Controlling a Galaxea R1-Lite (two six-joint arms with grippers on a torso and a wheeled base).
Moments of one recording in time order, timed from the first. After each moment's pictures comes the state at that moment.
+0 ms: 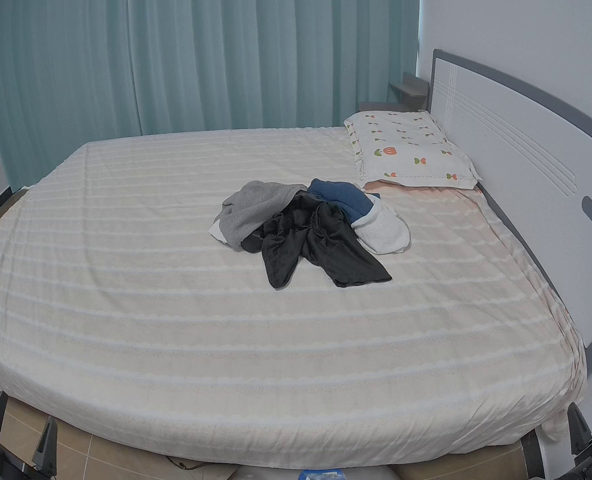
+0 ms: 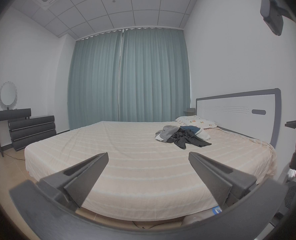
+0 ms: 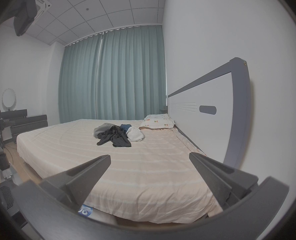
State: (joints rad) left arm 0.00 0.02 -0.02 0.00 0.01 0.00; right arm -0.01 0.02 -0.02 0.00 0.01 -0.01
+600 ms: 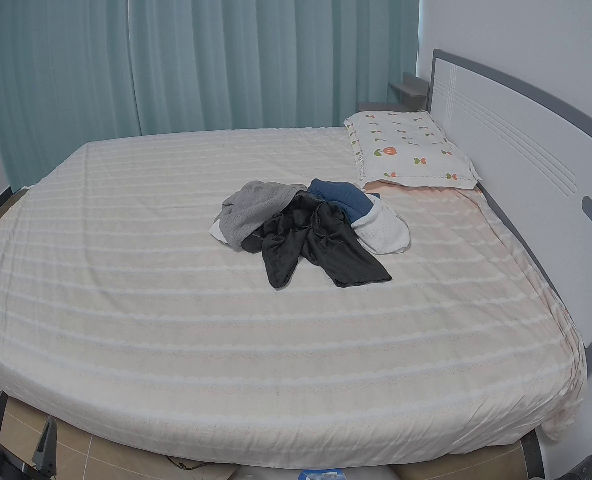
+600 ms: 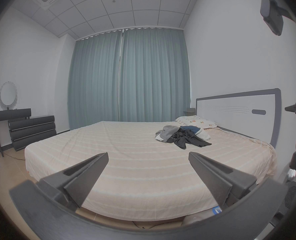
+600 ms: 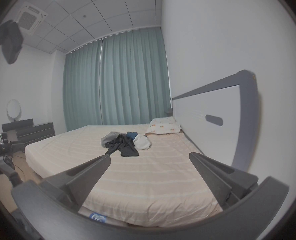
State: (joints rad) left arm 0.00 0.02 -0.02 0.00 0.01 0.00; right arm 0.01 0.34 -0.30 0.01 0.07 0.07
